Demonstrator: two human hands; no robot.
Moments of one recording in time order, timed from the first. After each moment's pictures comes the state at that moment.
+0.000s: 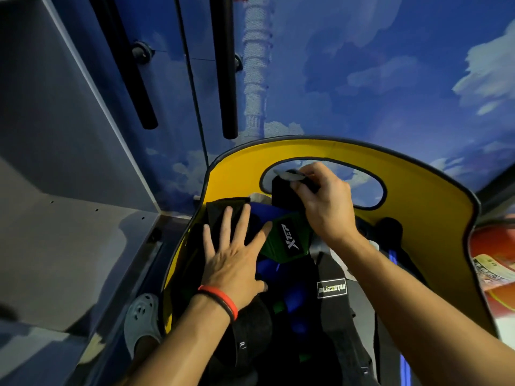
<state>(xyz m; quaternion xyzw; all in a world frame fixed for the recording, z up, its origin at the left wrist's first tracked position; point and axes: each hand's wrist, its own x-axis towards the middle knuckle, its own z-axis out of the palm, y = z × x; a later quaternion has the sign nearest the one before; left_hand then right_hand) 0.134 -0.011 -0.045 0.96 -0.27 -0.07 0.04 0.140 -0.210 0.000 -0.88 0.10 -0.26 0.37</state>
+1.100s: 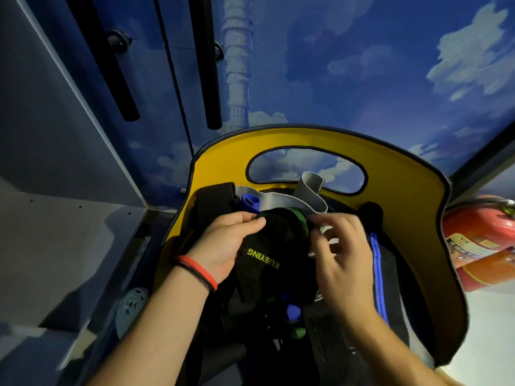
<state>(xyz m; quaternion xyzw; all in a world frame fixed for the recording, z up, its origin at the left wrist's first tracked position) 0.140 -0.027 -0.016 0.62 0.03 -0.35 0.70 0.015 -0.174 -0.010 -0.84 0.15 -0.31 0.43</state>
